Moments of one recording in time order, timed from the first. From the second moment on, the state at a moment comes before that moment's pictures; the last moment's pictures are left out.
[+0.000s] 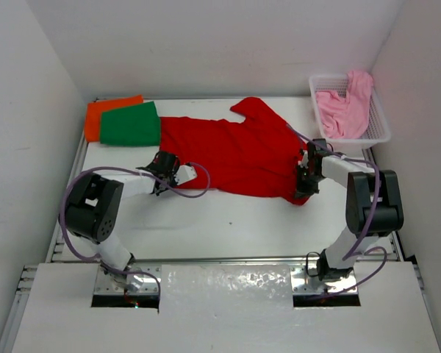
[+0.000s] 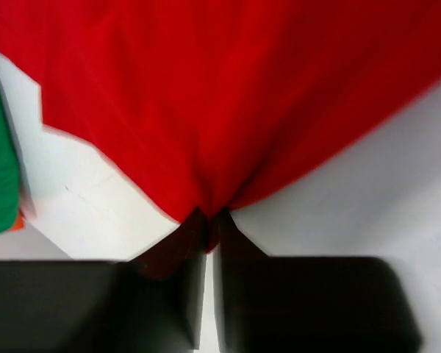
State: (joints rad) left arm -0.33 1.64 0.77 -0.20 -0.24 0.86; right arm 0.03 1.69 0.89 -0.53 -0.17 0.15
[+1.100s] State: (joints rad) left arm -0.38 1.25 0.55 -0.64 -0.24 0.62; right arm -0.11 1.30 0.54 -0.70 -0.22 0.16
